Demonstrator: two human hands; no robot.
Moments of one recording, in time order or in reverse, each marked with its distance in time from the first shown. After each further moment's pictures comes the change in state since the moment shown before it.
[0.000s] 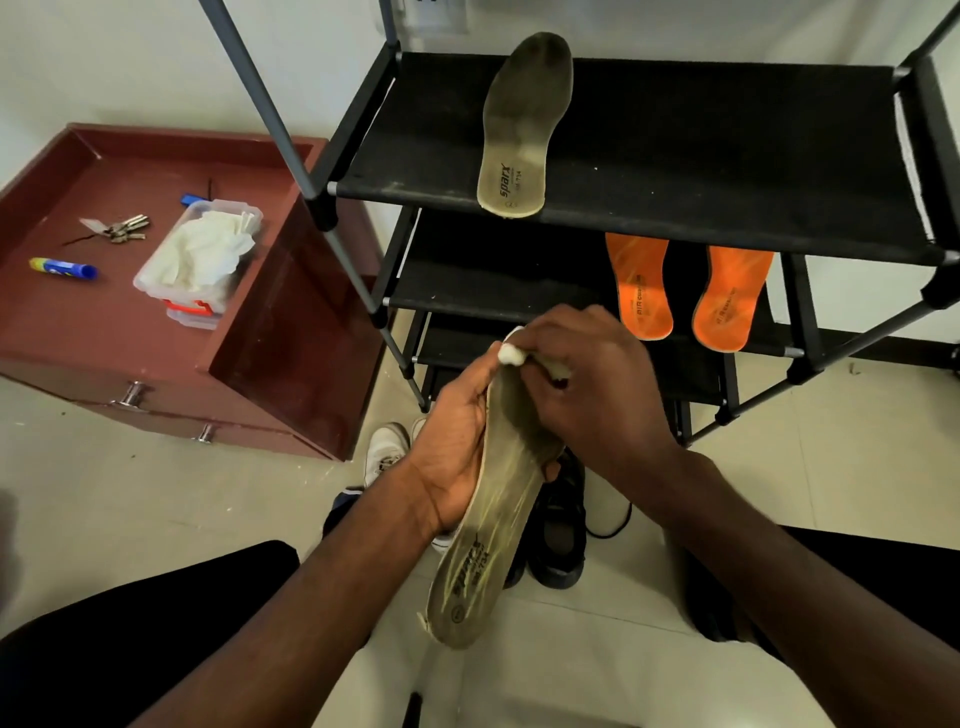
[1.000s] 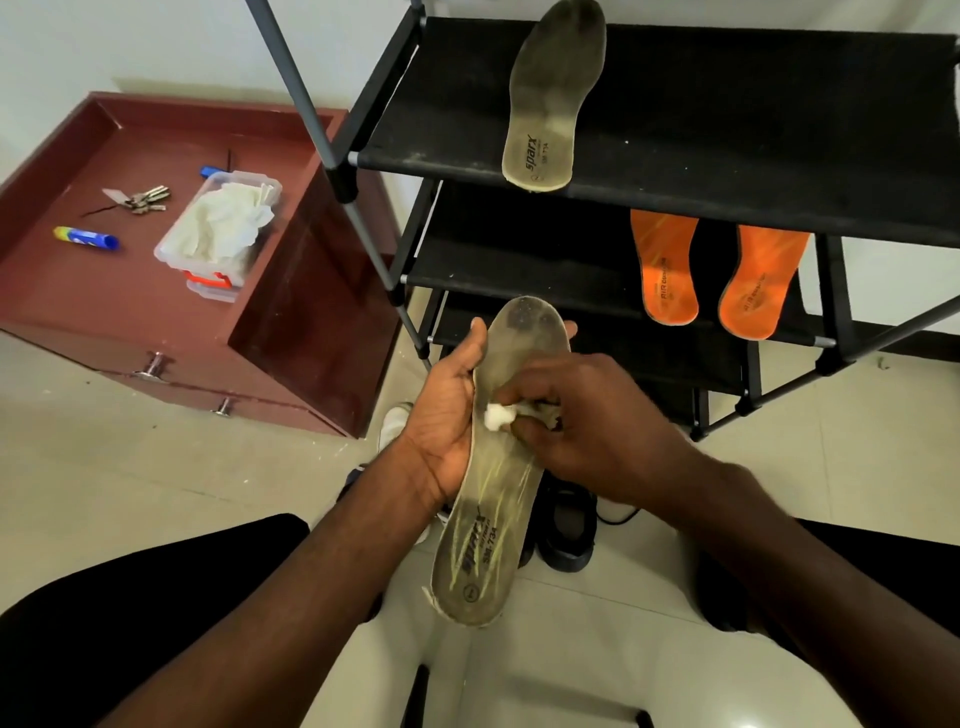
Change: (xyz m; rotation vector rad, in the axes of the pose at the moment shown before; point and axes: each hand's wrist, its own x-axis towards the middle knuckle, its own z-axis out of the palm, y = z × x) left_hand -0.002 0.009 -0.017 -0.043 0.064 0.062; right_hand -0.017 -0.013 -0.005 0.183 -0.437 -0.117
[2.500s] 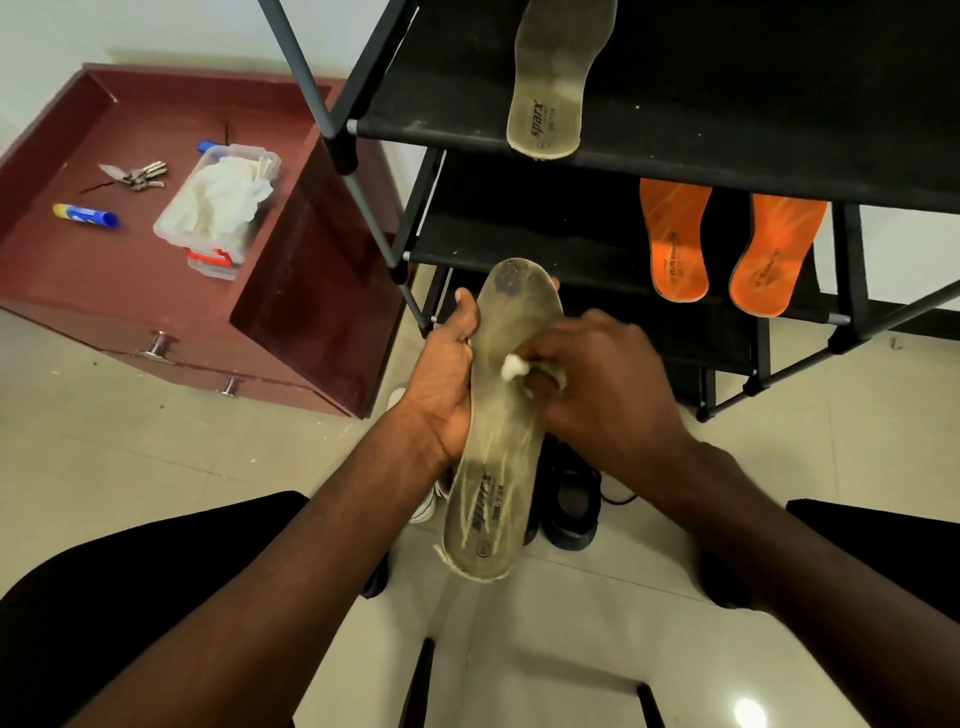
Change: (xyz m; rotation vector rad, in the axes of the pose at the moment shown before) left_hand 0.013 0.006 -0.010 0.016 0.137 0.080; right_hand 0.002 -0.002 0.017 -0.090 0.209 0.155
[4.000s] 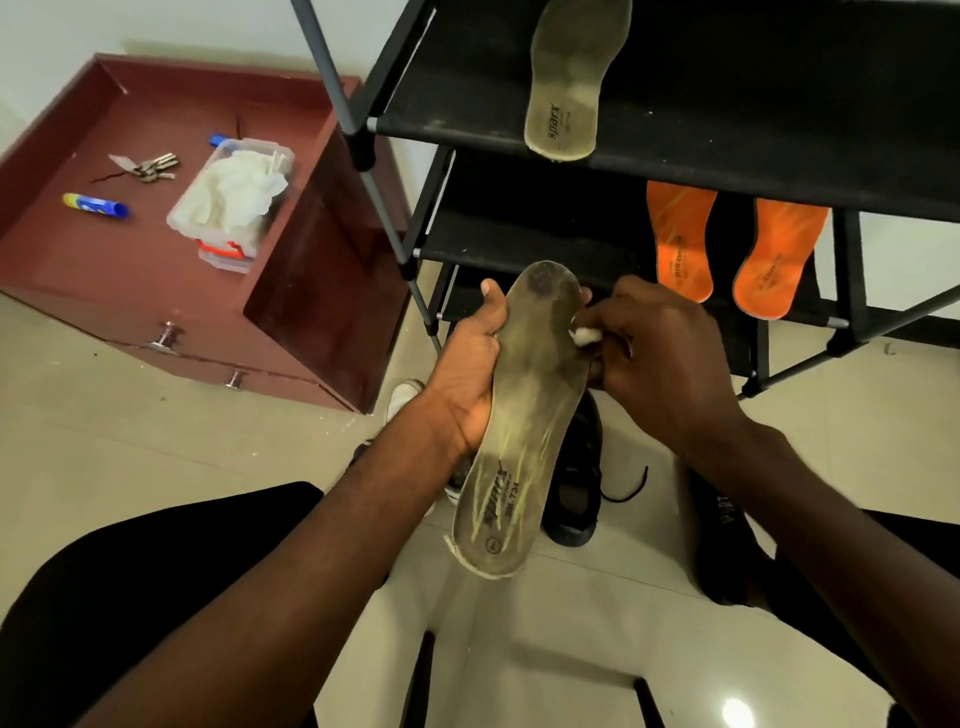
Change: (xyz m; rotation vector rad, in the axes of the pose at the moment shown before) left_hand -0.007 -0.002 0.015 0.045 -0.022 0.043; right_hand 0.006 0.035 -0.020 -0.077 0.145 -0.033
